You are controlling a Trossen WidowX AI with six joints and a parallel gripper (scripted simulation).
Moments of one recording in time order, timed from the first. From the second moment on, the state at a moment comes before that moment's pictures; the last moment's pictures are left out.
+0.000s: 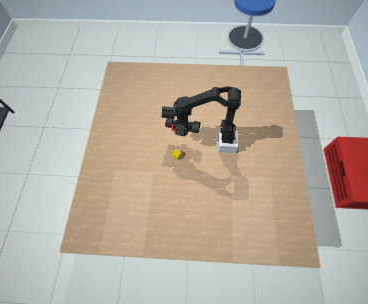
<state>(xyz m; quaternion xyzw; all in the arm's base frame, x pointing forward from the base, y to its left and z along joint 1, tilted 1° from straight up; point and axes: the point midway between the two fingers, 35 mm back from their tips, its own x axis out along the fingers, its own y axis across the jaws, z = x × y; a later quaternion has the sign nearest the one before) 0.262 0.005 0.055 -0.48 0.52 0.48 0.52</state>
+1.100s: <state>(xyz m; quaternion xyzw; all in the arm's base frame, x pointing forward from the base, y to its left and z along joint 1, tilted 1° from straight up) 0.269 0.036 0.066 -0.27 0.65 0.27 0.66</state>
